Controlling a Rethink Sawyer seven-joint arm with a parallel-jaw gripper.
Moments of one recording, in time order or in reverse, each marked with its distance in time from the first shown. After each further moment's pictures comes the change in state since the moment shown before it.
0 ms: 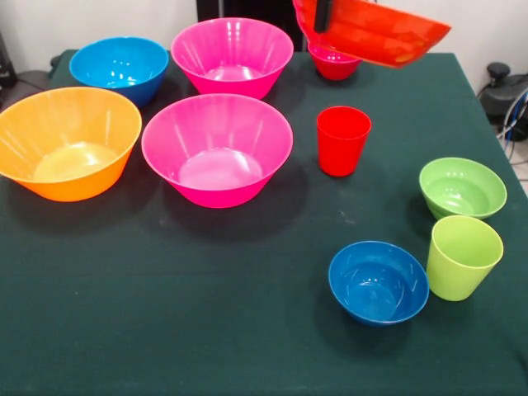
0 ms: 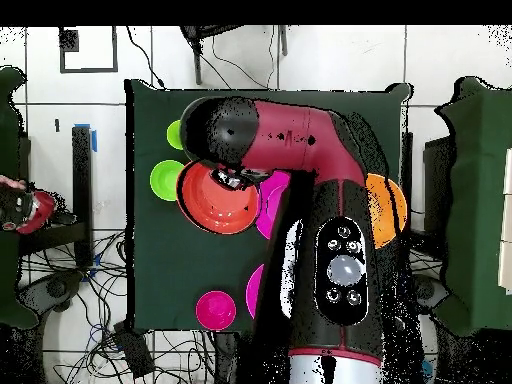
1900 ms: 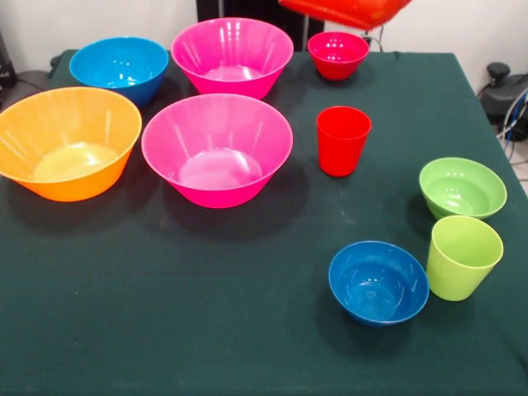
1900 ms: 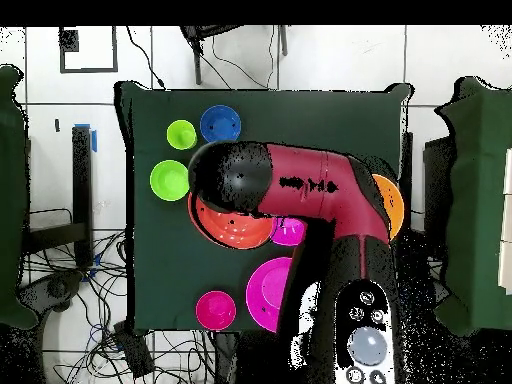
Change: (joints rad) arm -0.043 -0.165 -0.003 0.219 -0.041 -0.172 0.000
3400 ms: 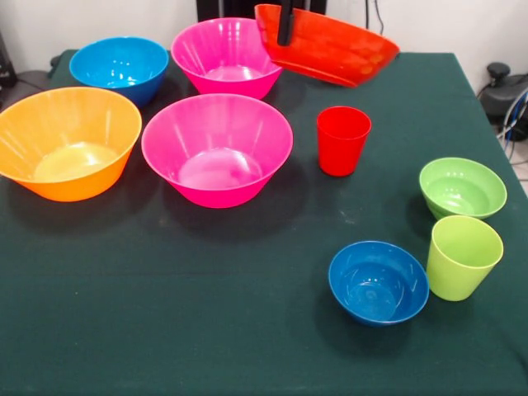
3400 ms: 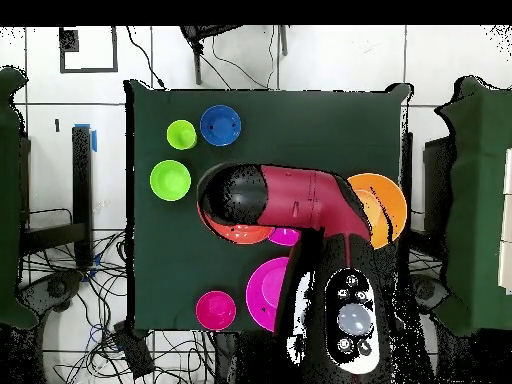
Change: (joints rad) arm 0.002 0.060 0.000 0.081 -0.025 -0.197 0.000
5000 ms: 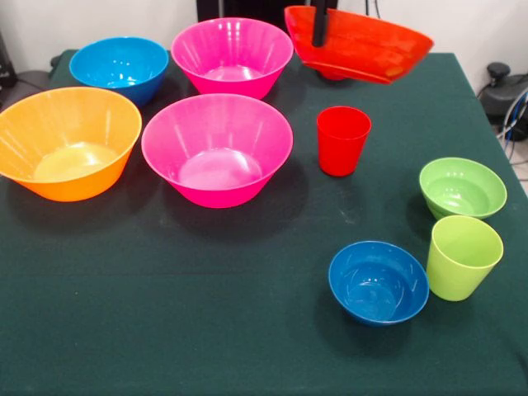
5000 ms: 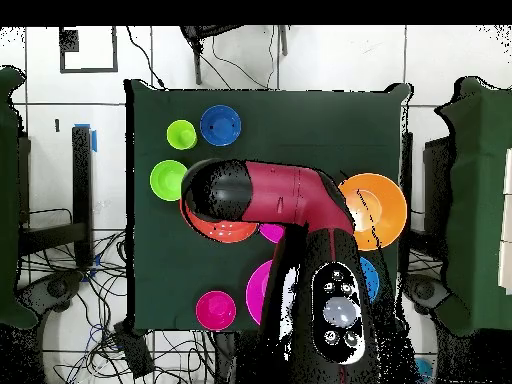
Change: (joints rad) arm 0.018 0.008 0.031 0.003 0.051 0.004 0.000
